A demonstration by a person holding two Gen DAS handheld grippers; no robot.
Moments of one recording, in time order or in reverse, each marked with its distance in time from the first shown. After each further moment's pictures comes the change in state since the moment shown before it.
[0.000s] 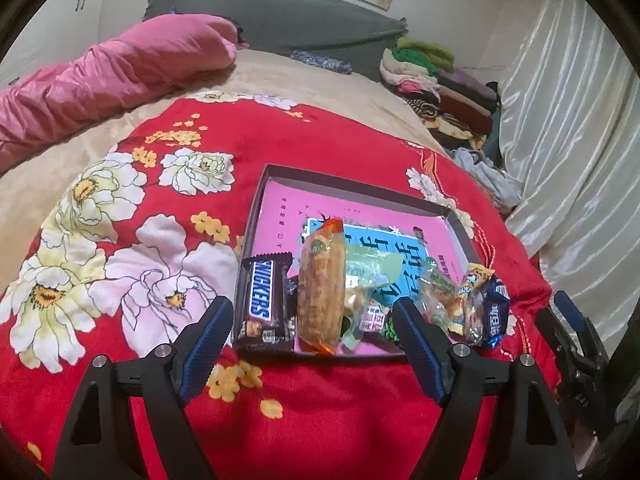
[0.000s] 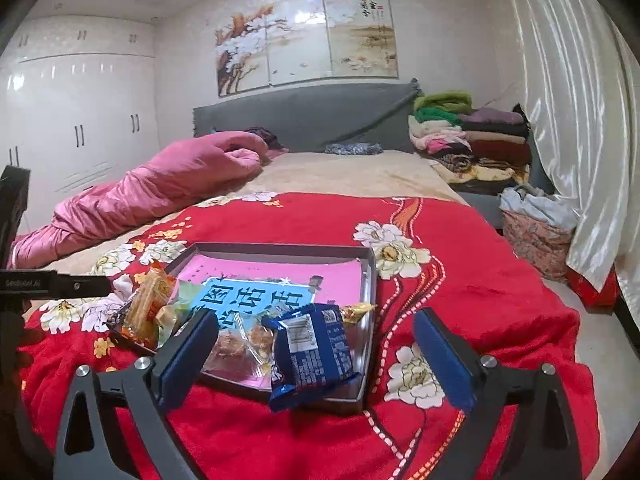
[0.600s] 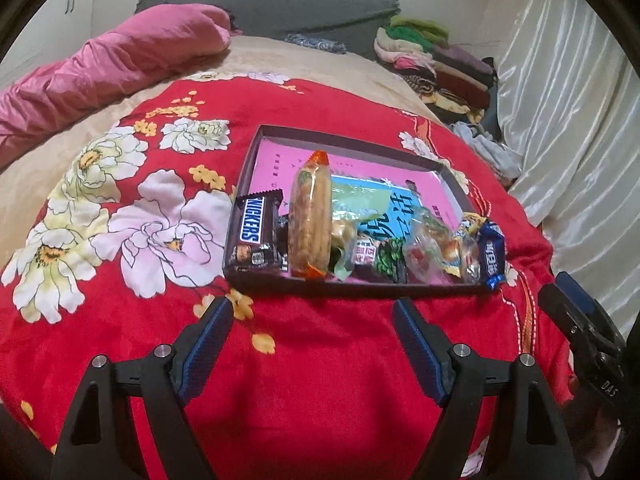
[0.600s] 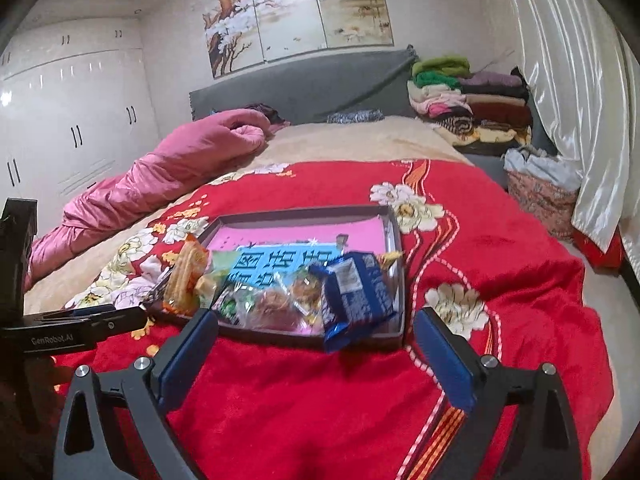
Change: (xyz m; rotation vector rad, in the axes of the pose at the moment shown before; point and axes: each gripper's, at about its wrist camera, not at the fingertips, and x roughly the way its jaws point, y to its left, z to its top) left arm -0.012 -0.012 -0.042 0.048 0.067 0.015; right arm -0.026 0.025 -0.014 0.079 0.122 0.034
